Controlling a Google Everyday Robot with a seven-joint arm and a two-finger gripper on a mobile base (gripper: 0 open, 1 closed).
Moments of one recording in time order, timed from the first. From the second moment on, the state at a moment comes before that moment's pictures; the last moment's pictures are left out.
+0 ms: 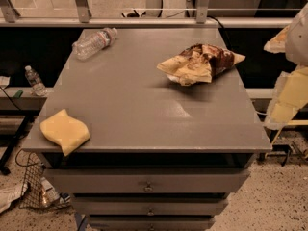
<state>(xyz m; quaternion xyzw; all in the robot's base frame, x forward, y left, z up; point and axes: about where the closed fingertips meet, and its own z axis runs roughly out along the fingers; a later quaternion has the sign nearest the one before) 0.438 -0.216 0.977 -0.60 0.78 -0.04 0.16</state>
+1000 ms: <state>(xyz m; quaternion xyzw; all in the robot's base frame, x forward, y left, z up) 0.525 -0.146 0.962 -0.68 0.70 -0.03 0.21</state>
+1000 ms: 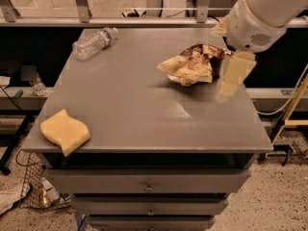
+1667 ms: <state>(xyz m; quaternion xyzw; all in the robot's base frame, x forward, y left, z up) 0.609 -0.091 0.918 -0.72 0.66 -0.06 0.20</state>
